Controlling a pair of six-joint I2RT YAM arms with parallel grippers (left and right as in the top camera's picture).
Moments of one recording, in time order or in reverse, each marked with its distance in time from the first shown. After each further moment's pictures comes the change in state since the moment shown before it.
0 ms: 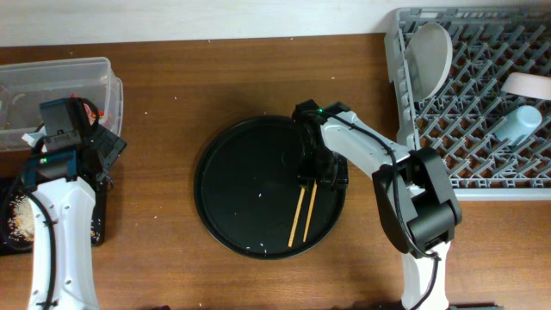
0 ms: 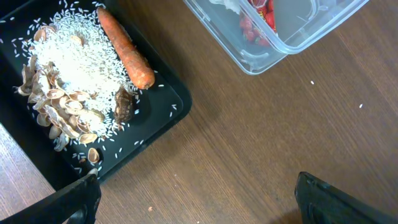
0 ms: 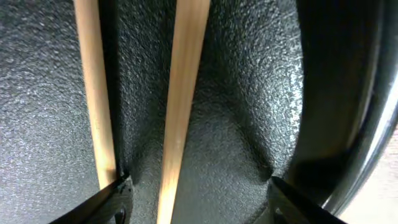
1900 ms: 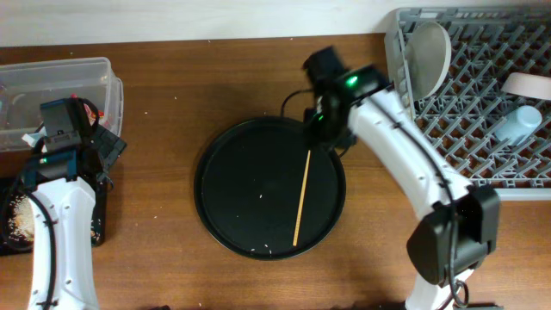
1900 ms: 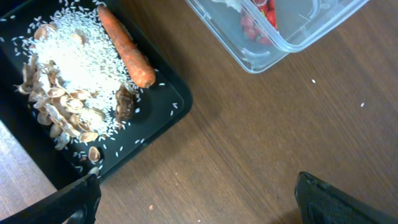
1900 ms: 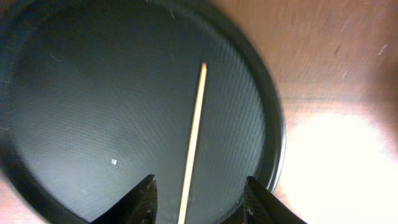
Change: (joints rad) left arm 0.000 0.000 0.000 -0.003 0.000 0.000; right arm -0.003 -0.210 0.239 -0.103 0.048 -0.017
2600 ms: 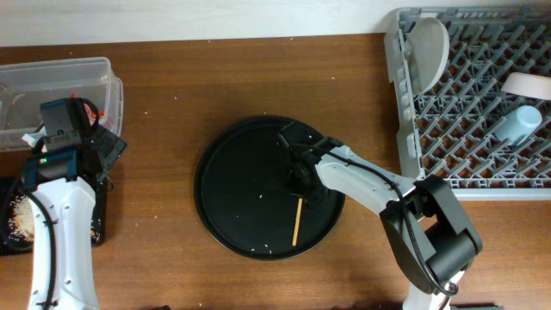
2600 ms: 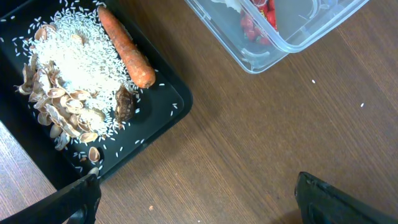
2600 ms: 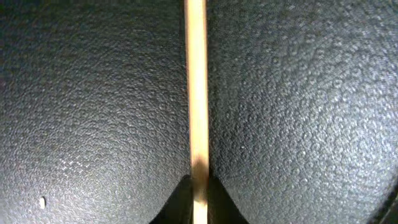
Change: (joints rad) left arm 0.000 0.000 0.000 -0.001 0.000 0.000; right arm 0.152 0.007 -0.527 0.484 -0.012 0.291
